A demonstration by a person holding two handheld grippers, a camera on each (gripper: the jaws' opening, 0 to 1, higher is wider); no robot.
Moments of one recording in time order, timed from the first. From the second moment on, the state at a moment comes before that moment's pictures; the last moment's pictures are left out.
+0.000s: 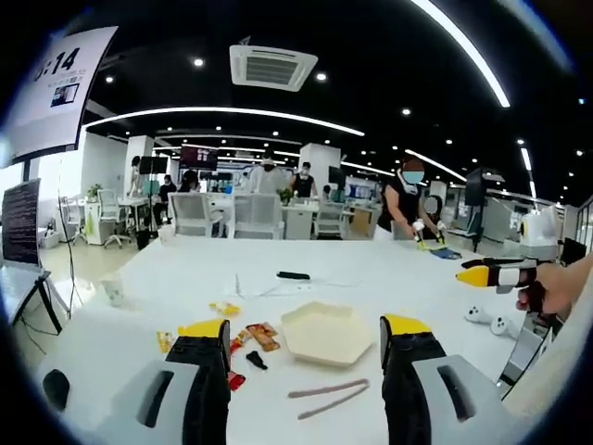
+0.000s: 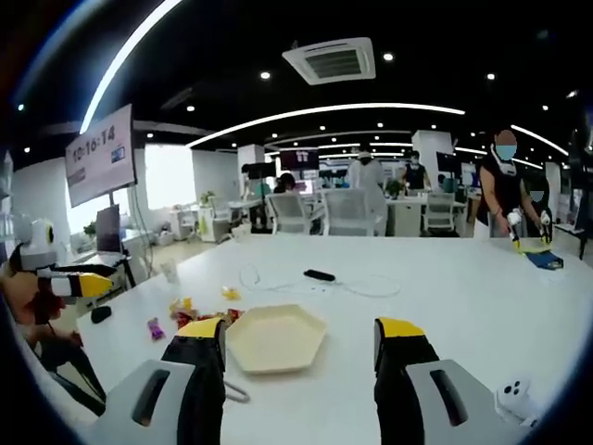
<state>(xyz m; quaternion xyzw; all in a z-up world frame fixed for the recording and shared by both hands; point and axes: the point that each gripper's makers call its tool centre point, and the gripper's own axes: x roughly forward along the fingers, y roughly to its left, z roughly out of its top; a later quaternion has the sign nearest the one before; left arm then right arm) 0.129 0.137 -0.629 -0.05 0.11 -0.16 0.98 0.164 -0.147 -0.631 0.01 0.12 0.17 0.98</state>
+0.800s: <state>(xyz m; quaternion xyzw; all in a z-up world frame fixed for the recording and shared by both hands) 0.115 0.131 -0.668 -0.03 0.19 -0.17 0.97 0.157 -0.148 -0.637 0.02 0.13 0.17 0.98</state>
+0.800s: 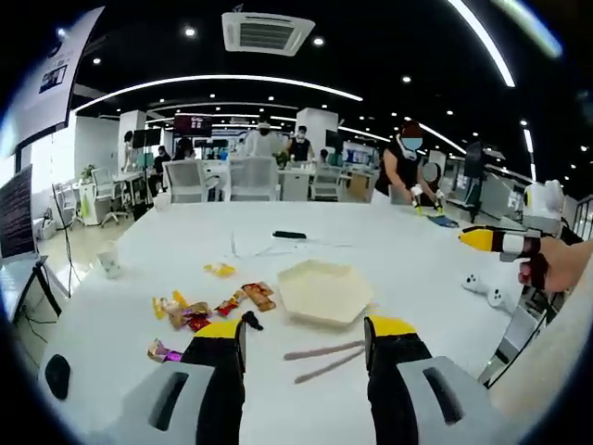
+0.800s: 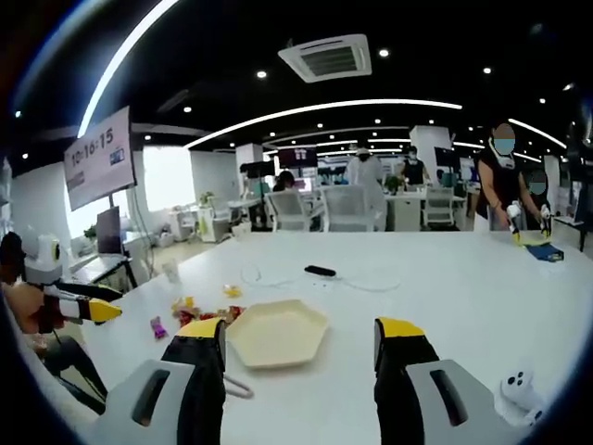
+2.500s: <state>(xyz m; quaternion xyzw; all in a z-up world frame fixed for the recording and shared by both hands) 0.101 0.108 -0.715 -0.04 0.26 -0.22 0.94 0.147 -0.150 -0.651 0.02 0.14 0.18 0.97</state>
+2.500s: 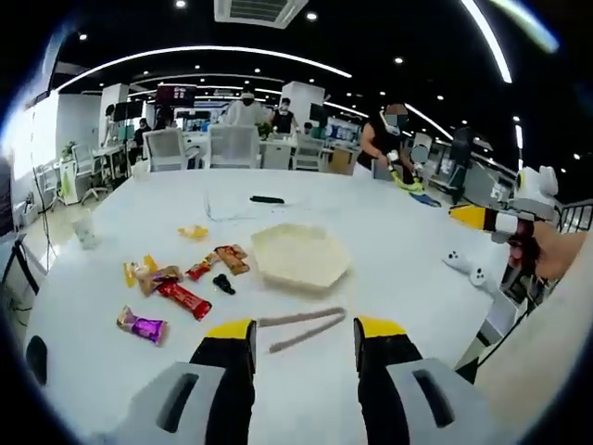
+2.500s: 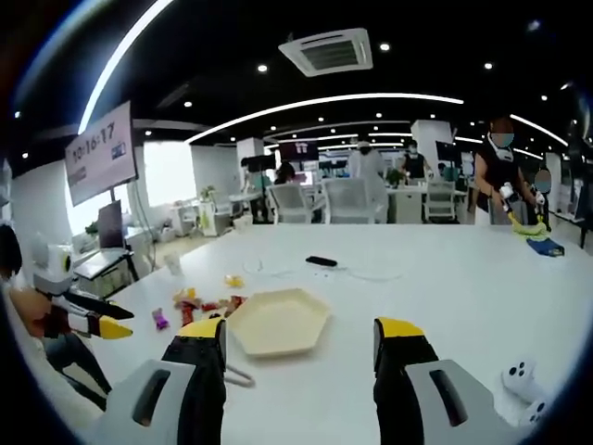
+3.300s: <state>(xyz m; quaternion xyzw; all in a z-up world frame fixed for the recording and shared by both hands) 0.092 0.099 -0.750 -0.03 0.30 -0.24 0.92 0.138 -0.153 -0.651 0.02 0.14 0.17 0.97</state>
